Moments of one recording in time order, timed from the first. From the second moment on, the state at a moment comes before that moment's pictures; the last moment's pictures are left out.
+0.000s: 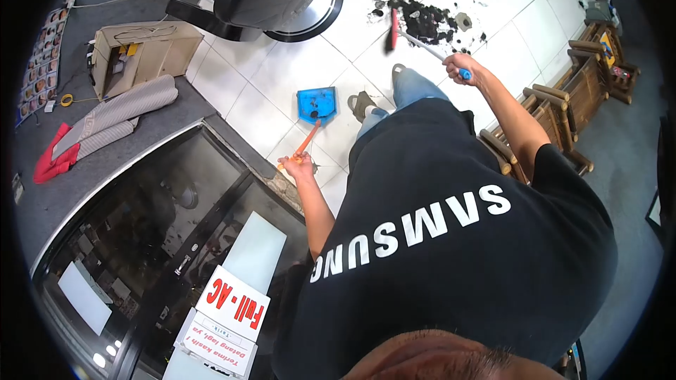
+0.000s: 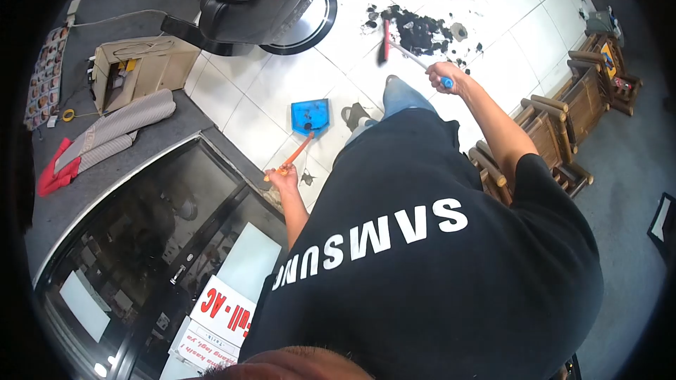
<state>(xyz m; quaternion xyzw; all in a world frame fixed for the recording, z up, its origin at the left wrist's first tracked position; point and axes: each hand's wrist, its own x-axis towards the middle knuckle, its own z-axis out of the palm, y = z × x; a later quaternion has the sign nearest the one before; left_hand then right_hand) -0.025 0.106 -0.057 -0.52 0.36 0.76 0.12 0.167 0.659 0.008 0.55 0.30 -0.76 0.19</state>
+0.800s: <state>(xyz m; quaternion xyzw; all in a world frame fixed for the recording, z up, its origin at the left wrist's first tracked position) -0.041 0.182 -0.017 -0.56 0.35 0.75 0.04 0.052 0.870 -0.116 0.48 0.19 -0.81 0.28</state>
